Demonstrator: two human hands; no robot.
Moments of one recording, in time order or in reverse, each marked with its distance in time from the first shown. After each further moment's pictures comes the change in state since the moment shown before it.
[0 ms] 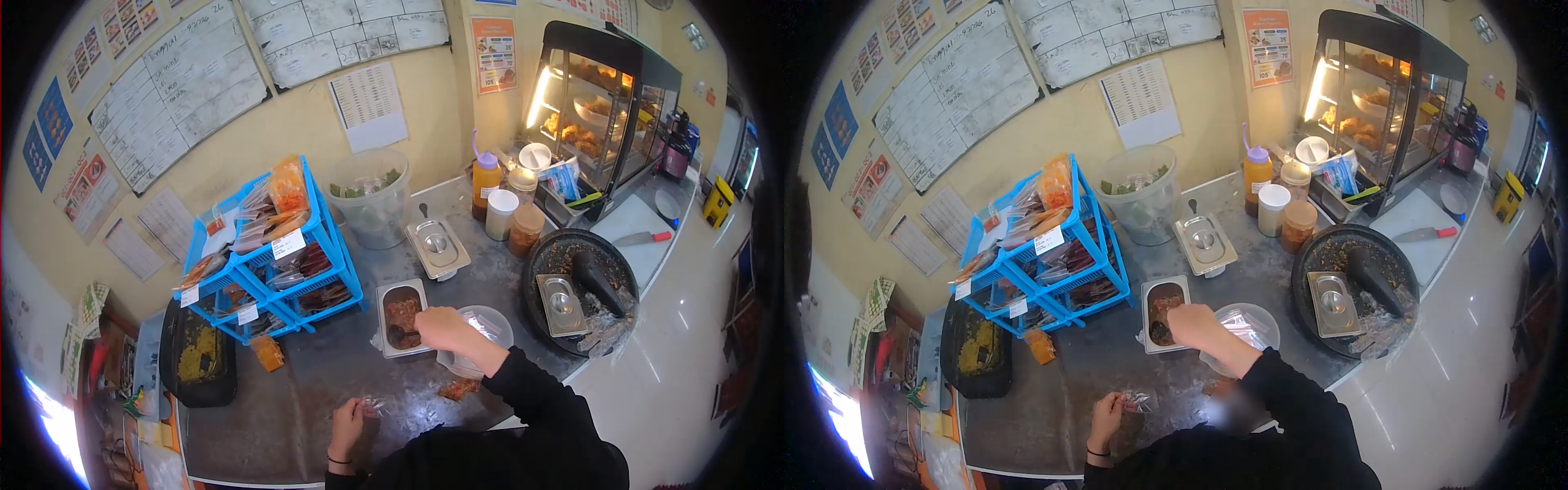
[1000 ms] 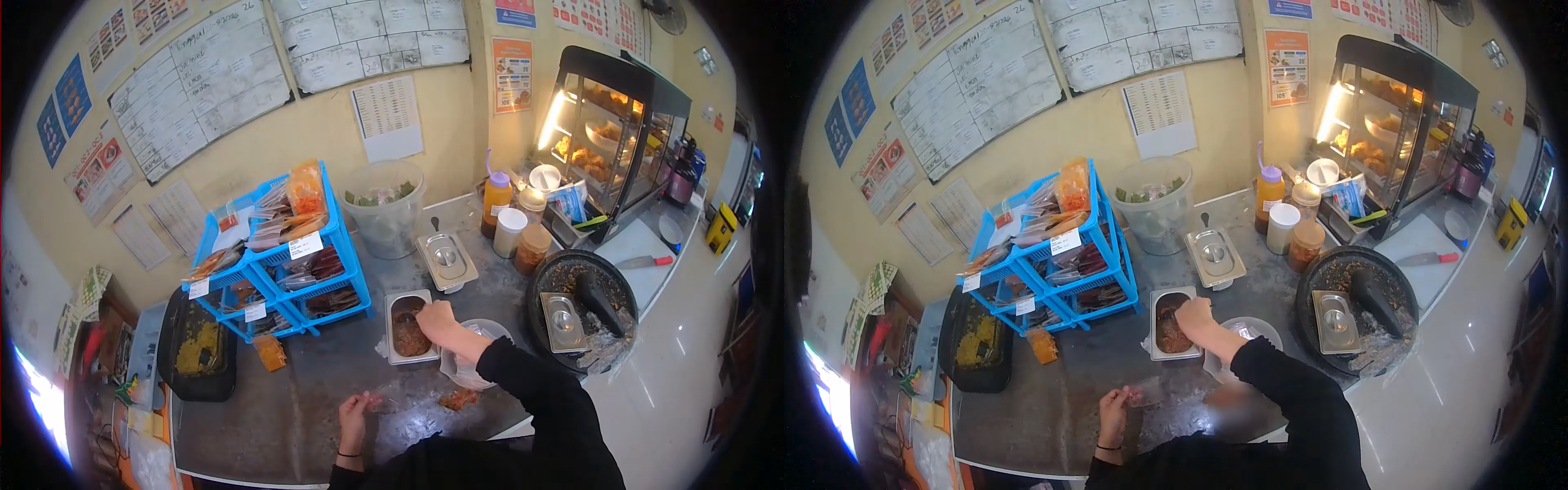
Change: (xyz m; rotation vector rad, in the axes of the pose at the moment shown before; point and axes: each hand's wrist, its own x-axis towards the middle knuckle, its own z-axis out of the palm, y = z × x) left_hand 0.015 0.014 0.021 -0.788 0.088 -0.118; right_hand 0.064 0.027 0.058 -0.467 0.054 0.008
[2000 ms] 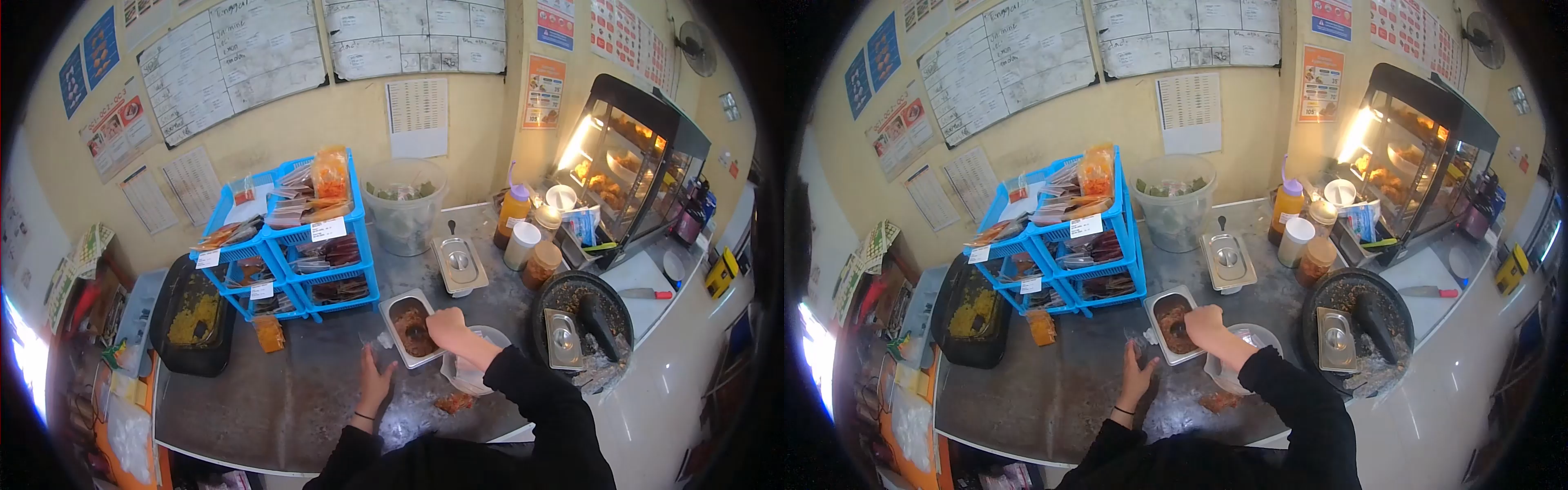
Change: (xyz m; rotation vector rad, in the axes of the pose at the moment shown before) left_hand 0.071 -0.043 0.032 0.783 0.141 0.390; right_hand -0.009 -0.004 -0.011 0.028 -0.126 -0.008
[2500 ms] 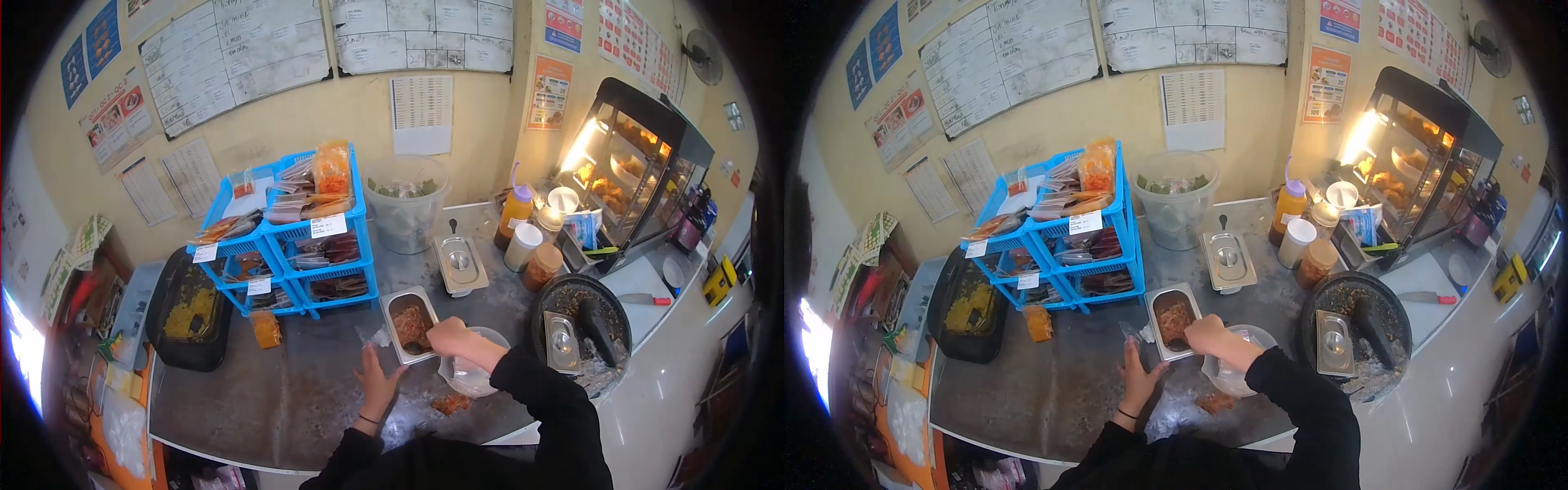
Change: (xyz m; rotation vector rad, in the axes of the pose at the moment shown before) left_hand -0.010 0.046 -0.002 0.215 -0.055 -0.096; right_hand -0.018 0.004 -0.021 -0.024 -0.255 -0.217
